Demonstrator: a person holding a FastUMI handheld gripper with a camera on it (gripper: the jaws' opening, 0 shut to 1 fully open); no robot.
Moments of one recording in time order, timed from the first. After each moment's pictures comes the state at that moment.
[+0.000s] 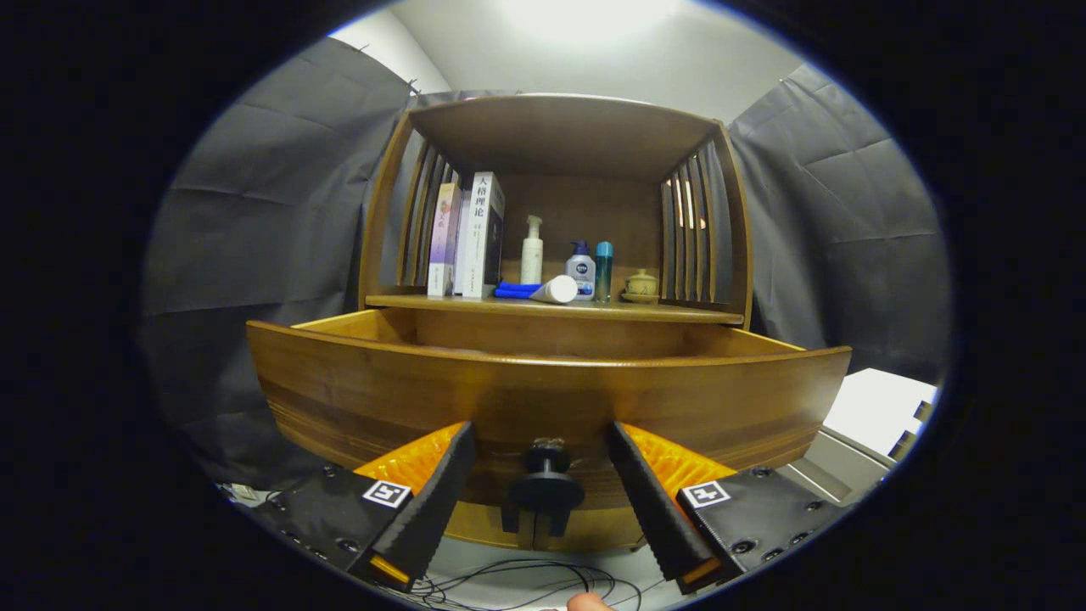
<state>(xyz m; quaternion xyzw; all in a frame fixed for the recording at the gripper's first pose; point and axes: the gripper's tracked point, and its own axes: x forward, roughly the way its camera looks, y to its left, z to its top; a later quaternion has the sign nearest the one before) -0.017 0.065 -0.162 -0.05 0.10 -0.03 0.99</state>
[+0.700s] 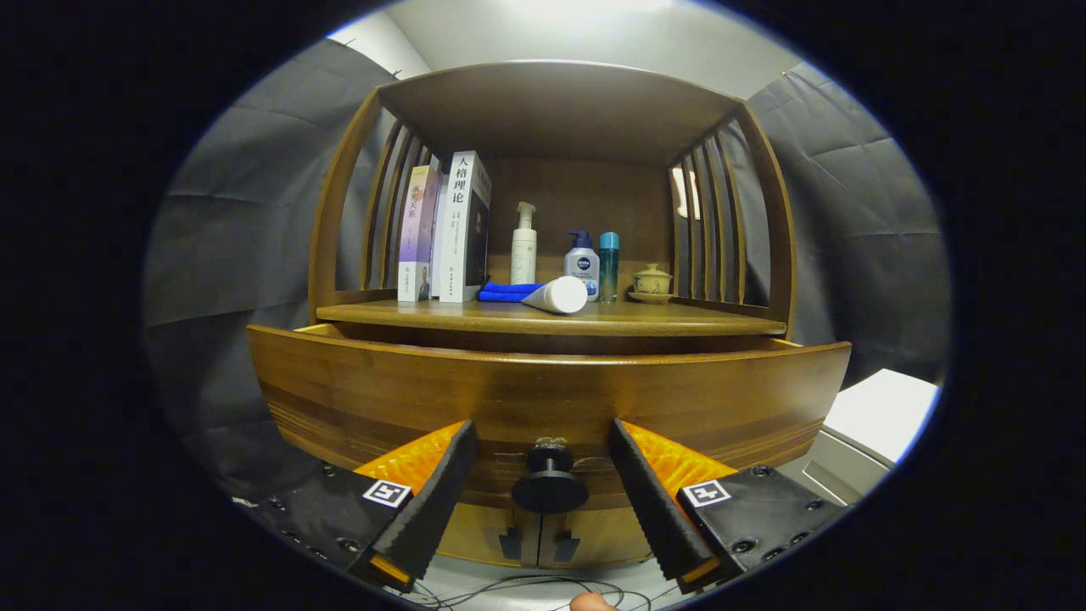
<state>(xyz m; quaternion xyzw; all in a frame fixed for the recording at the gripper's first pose) 0.074 0.063 -0.166 -0.04 0.11 -0.05 0.99</state>
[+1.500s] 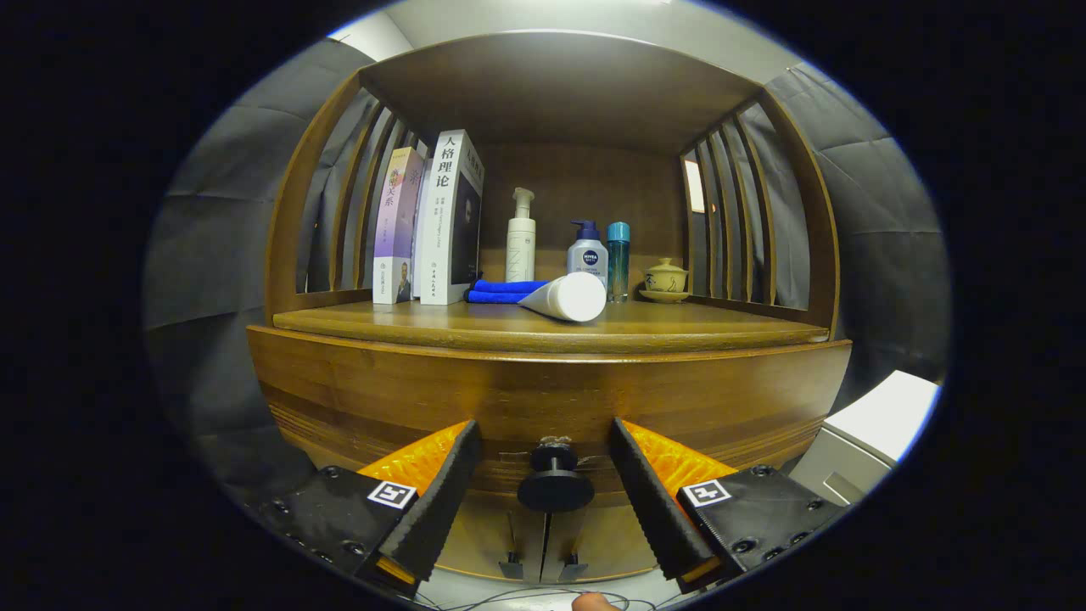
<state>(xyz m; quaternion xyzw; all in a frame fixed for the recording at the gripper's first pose) 0.139 0.060 -0.173 -0.04 0.12 -0.05 0.99</state>
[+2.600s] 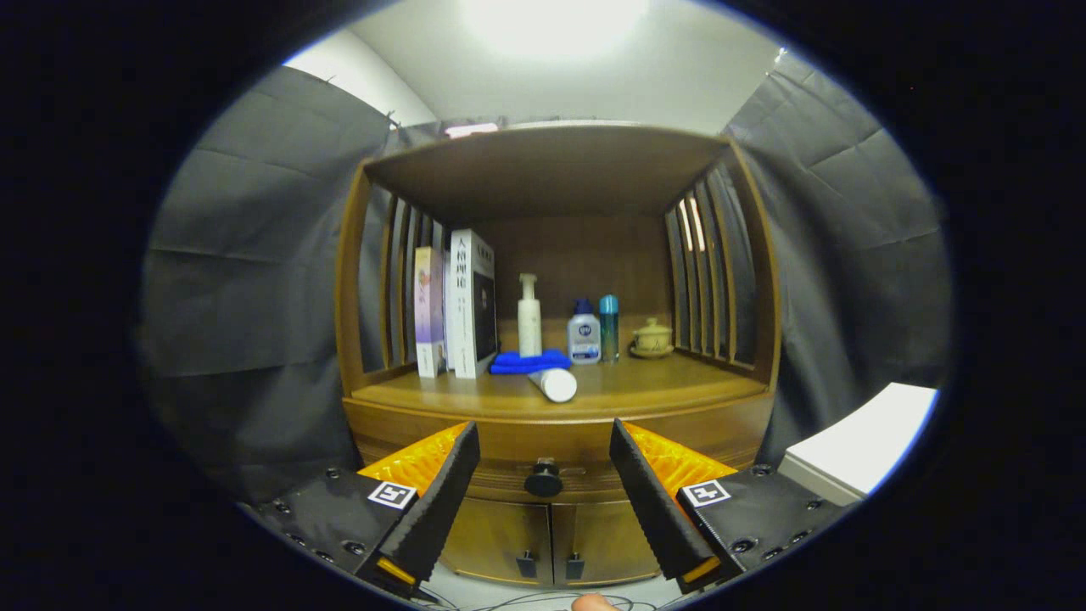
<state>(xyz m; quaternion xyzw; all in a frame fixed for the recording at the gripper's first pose) 0.035 0.051 -0.049 -0.01 0.03 -0.01 1.00</state>
